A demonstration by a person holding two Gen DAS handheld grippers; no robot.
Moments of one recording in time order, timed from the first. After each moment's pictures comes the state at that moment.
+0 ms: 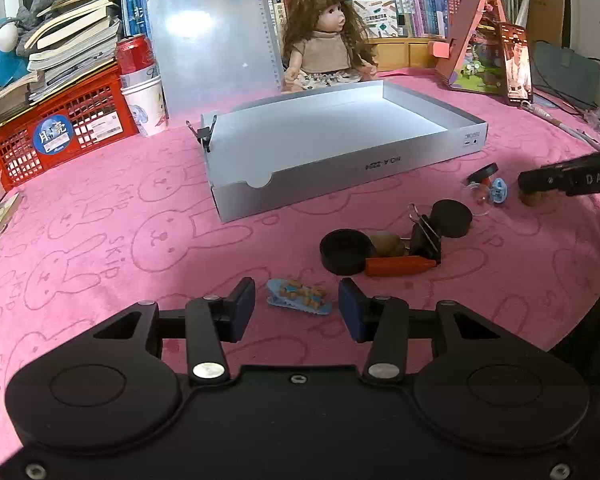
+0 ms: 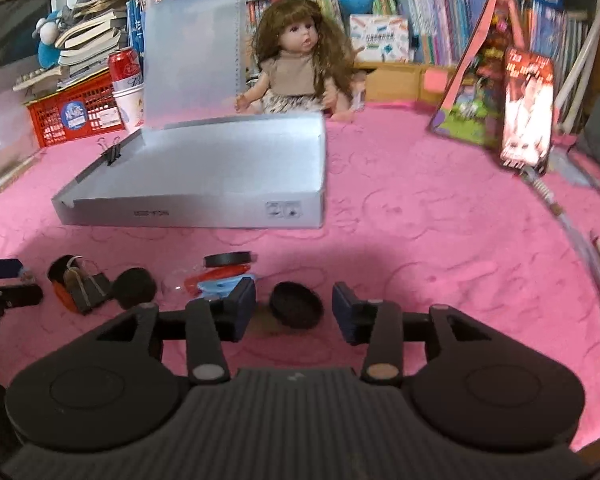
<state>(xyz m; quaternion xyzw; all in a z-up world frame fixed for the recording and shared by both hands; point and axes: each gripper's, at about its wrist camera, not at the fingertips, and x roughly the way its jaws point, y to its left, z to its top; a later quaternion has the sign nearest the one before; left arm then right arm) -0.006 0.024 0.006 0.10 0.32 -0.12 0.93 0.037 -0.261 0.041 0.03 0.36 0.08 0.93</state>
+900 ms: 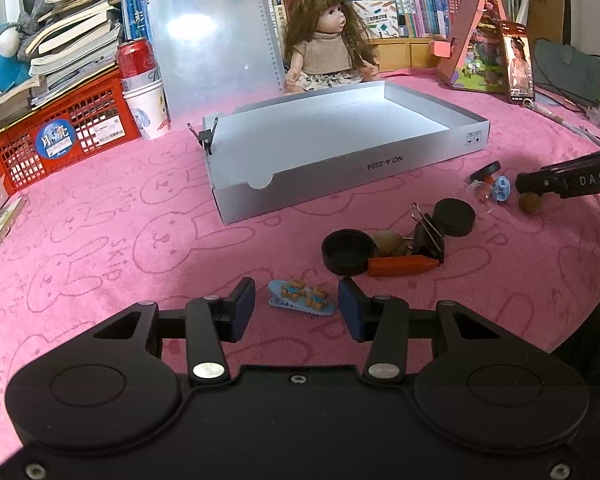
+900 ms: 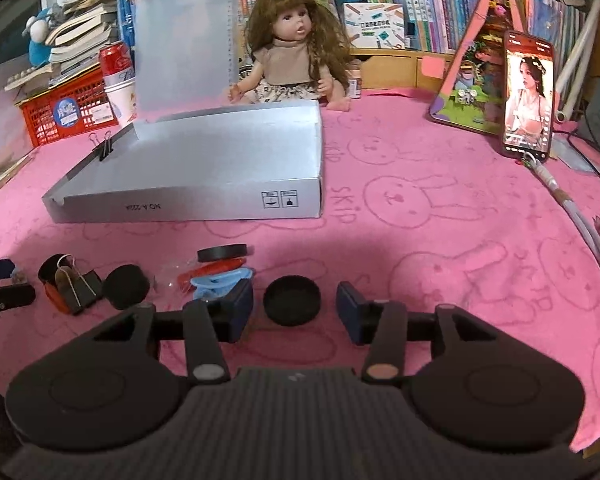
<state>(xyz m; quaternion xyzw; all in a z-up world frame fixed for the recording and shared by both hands) -0.005 0.024 0.003 0.11 0.32 -0.11 0.93 0.038 -0.260 0.033 0.02 0.36 0.06 0.93</state>
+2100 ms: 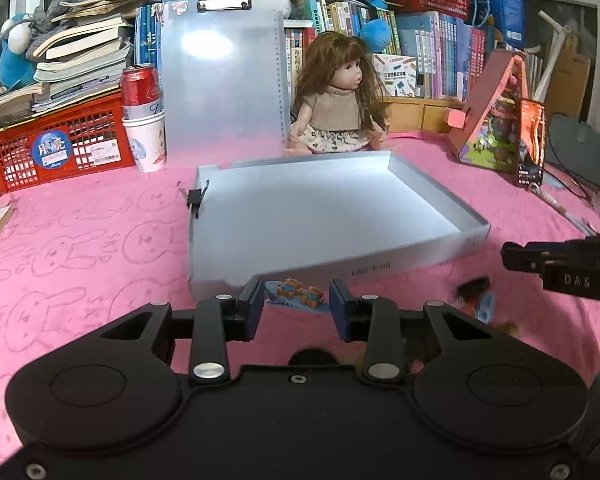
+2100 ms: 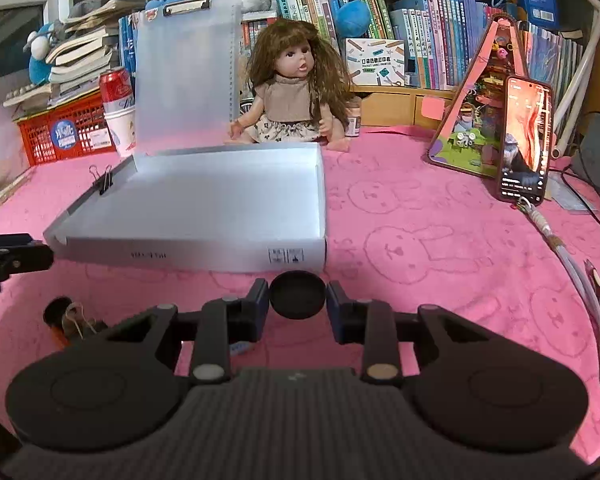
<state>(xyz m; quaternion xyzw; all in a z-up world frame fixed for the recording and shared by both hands) 0.043 0.001 0.053 0.03 0.29 -0.11 0.95 0.056 -0.250 0.060 0.02 0.33 0.05 0.94</state>
